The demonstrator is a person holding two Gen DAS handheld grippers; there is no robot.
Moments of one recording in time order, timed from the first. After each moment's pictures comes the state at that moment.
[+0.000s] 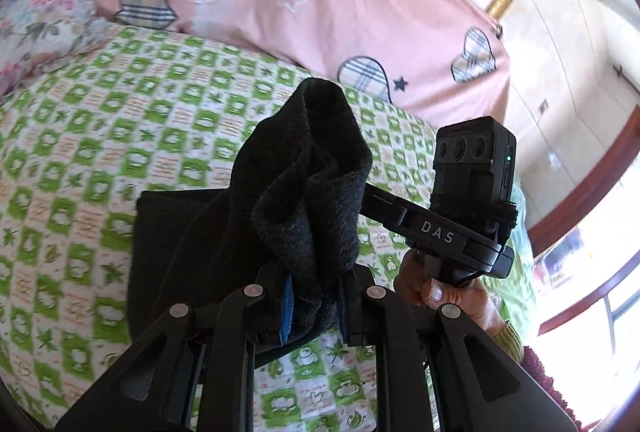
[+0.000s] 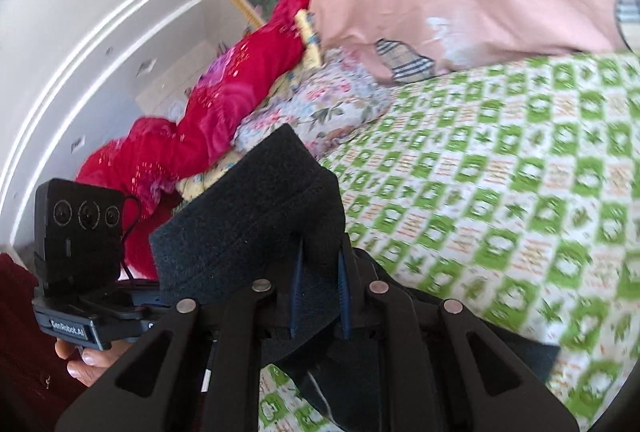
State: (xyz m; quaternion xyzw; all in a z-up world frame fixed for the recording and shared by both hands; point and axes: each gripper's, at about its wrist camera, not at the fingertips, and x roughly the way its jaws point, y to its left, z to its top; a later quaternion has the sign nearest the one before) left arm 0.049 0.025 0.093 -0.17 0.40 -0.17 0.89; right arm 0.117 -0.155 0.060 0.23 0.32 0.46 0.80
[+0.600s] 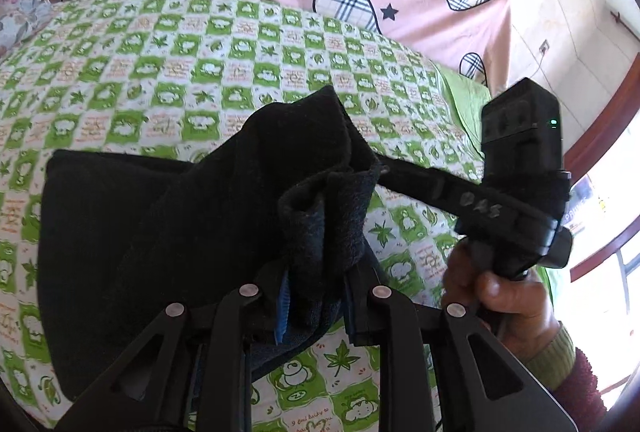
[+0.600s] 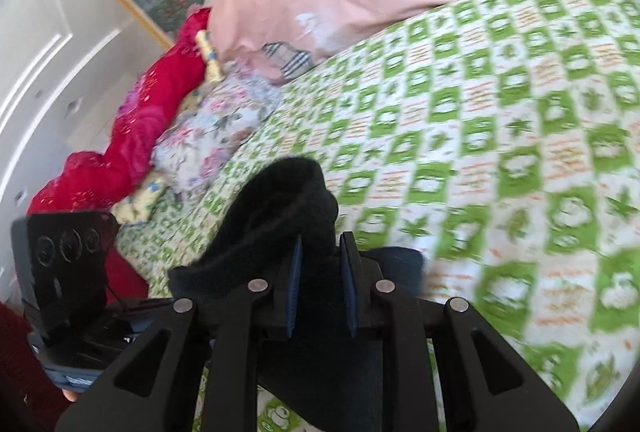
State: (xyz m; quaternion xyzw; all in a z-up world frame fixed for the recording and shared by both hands) left arm 0.079 -0.041 0.014 -0.11 0.45 -0.21 0.86; right arm 0.094 -0.233 0.005 0.26 0.37 0.31 0.84
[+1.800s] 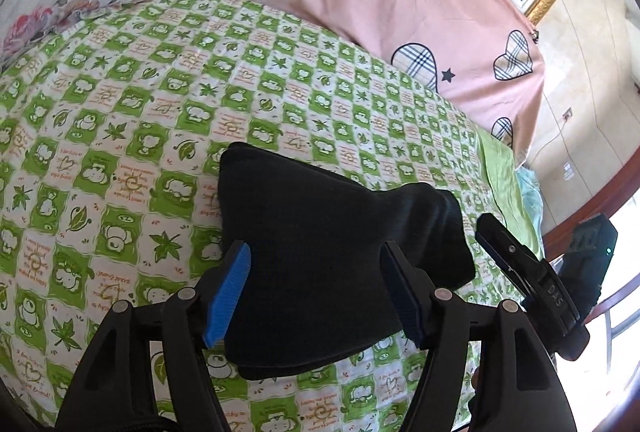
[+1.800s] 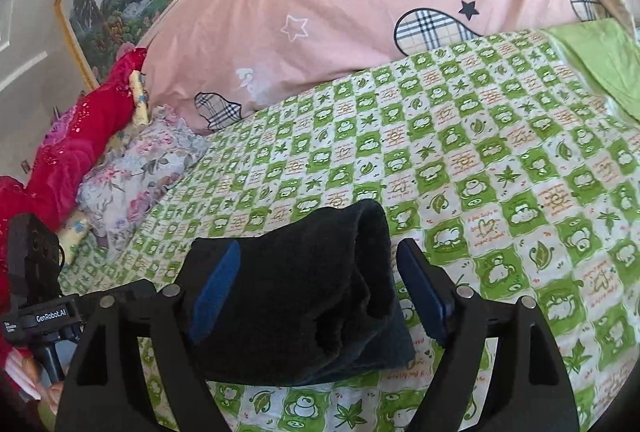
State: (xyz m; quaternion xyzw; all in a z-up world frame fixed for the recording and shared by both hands) left arm 0.045 0.094 0.033 -0.20 0.43 -0.13 0.87; right arm 0.010 -0.187 0.049 0.21 0.31 0.08 0.92
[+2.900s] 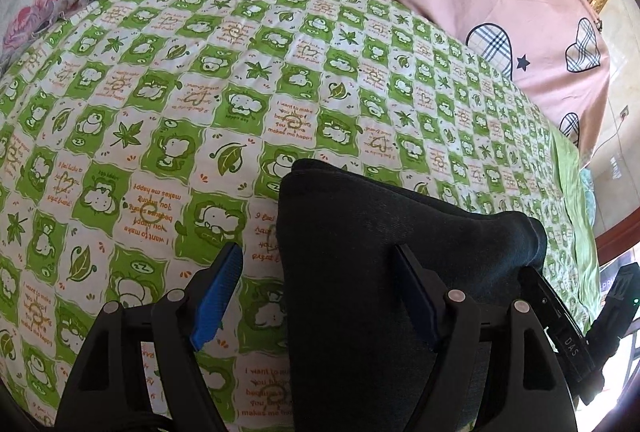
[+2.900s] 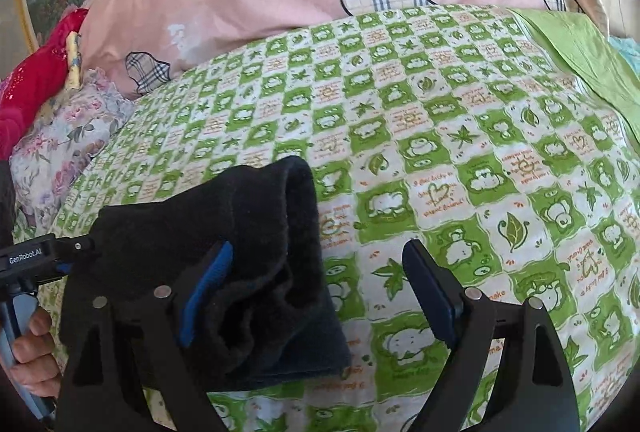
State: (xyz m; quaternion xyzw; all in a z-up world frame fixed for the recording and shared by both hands) left arm 0.117 0.097 -0.014 -0.16 0.48 -0.05 0.86; right arm 0.035 -0.201 -0.010 0.17 0.38 -0.01 0.91
